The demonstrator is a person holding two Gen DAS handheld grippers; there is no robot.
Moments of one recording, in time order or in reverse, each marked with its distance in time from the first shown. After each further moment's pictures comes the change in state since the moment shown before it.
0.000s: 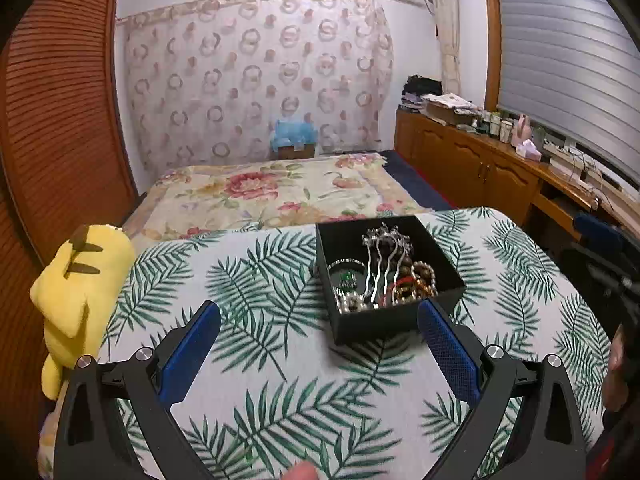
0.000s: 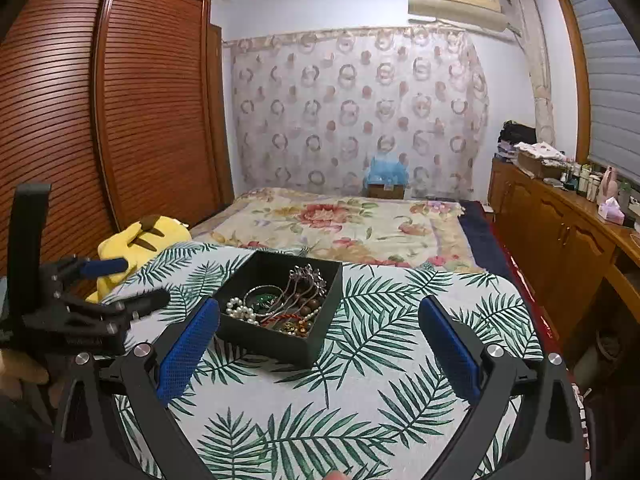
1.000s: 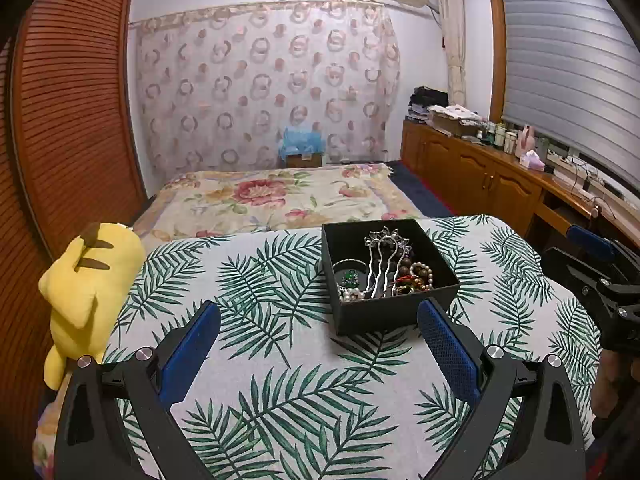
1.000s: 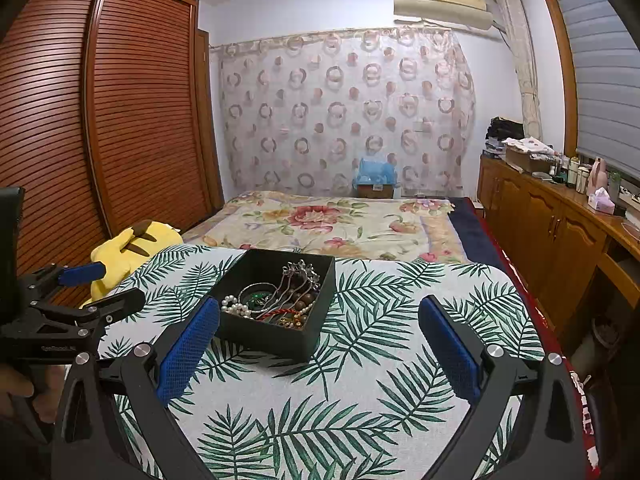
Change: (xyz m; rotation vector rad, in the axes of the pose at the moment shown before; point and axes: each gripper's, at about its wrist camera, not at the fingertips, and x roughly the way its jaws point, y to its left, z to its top) left arm -0.019 0.001 -0.010 -0.022 -0.034 0.019; right arm -0.004 0.000 -0.013 0.031 -0.007 -0.034
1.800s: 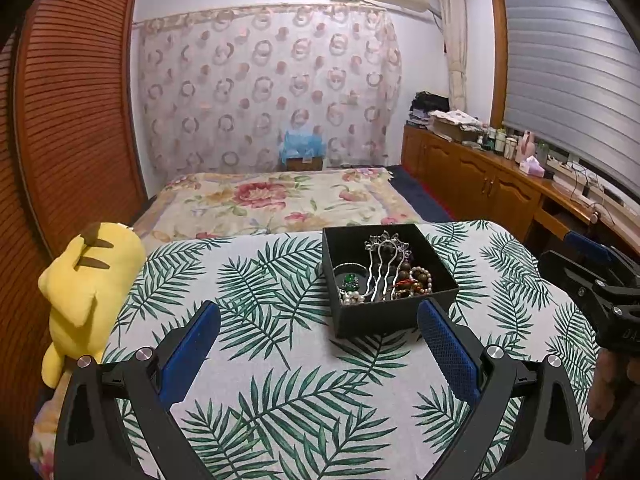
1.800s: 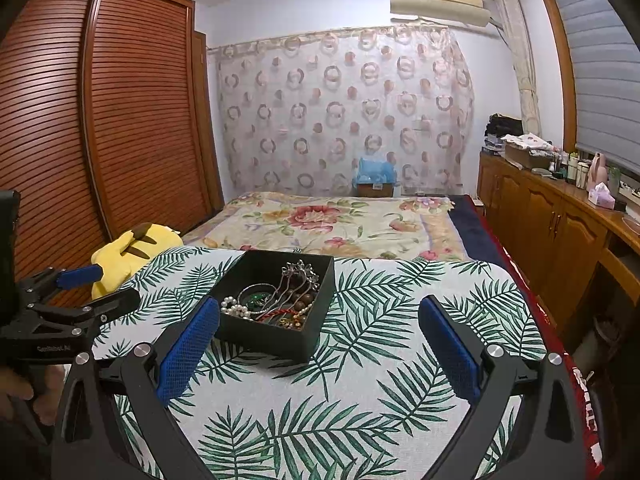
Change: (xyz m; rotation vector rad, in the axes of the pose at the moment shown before) left arm -0.003 -0.001 0.006 -0.010 -0.010 0.001; right arm 0.000 -0.001 -0.001 0.004 0.000 0.002
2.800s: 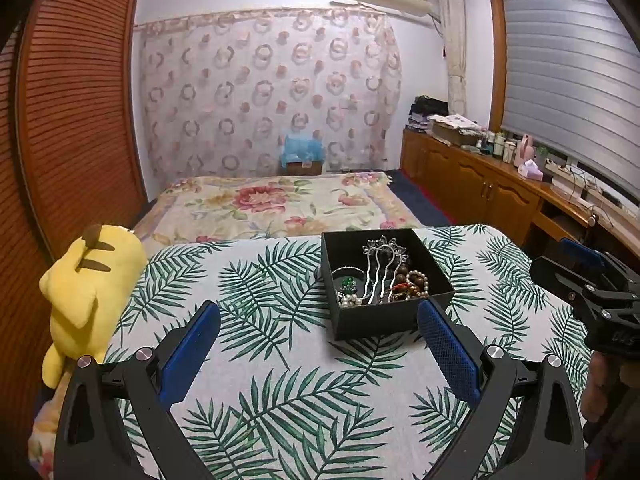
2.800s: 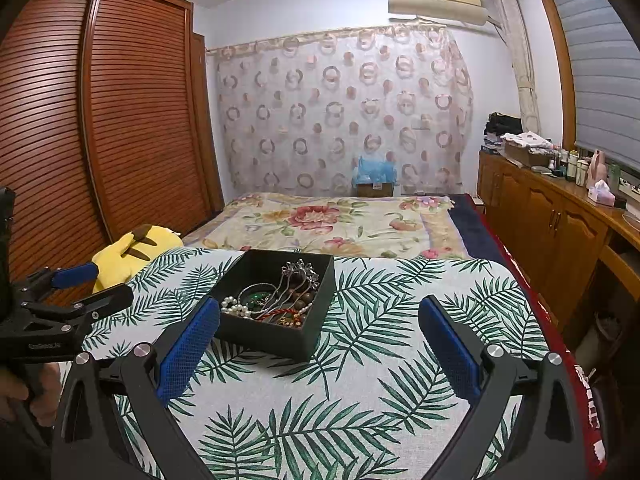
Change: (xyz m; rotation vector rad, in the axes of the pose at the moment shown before) left arm -0.003 -0.003 0.003 -0.001 -0.013 -0.003; right arm 0.000 -0.002 0.000 0.004 -0.001 0.000
